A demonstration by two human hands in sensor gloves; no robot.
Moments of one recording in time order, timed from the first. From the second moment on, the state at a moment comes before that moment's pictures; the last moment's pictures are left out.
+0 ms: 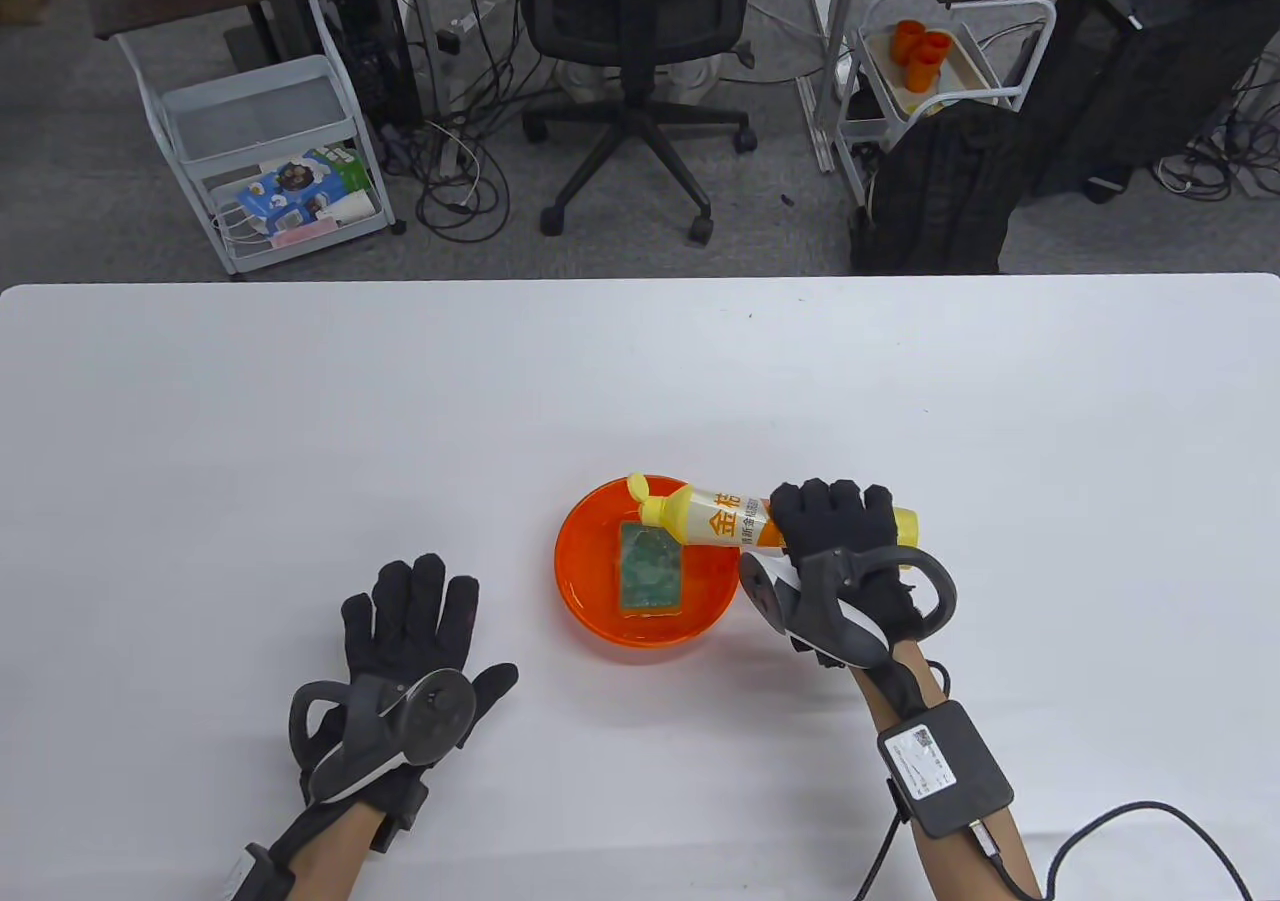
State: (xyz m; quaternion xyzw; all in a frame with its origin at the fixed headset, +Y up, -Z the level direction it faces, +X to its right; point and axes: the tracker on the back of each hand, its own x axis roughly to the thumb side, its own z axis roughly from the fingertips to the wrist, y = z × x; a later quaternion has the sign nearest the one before) left_hand -0.214 -0.722 -0.203 0.00 -0.11 0.00 0.99; right_hand 0.129 -0.678 -0.295 -0.09 0.17 -0.96 0.19
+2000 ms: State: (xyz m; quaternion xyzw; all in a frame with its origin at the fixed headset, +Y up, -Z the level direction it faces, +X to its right) left_hand -0.221 -0.722 -0.205 0.00 -0.08 0.01 1.00; right_hand 0.111 -0.662 -0.271 -0.10 0.20 -0.96 0.17
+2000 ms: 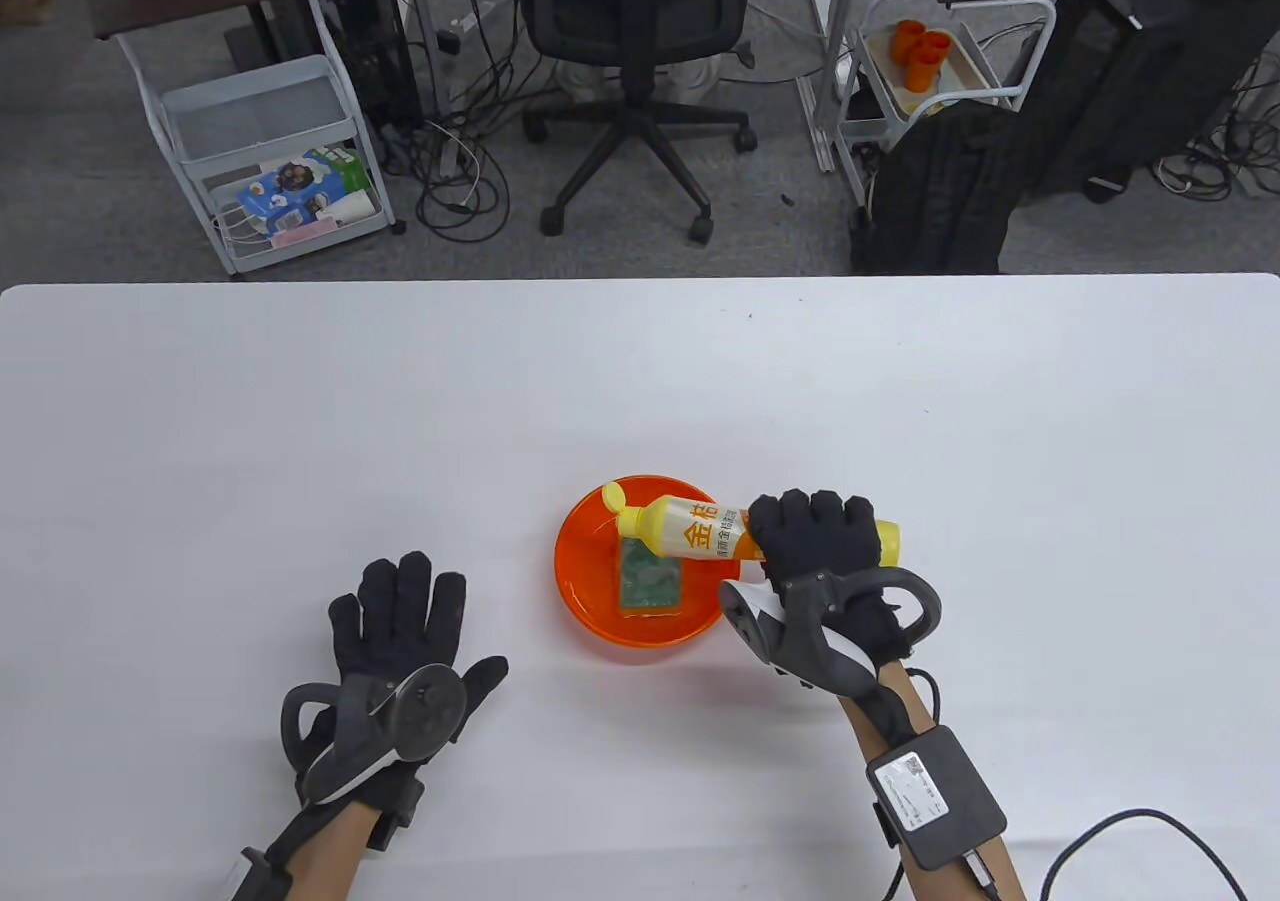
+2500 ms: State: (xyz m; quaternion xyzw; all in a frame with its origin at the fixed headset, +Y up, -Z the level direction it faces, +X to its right) left_hand -0.221 -0.723 -0.204 0.00 -0.08 0.01 1.00; right_hand 0.148 -0.663 -0.259 -0.07 0.20 -0.96 0.18
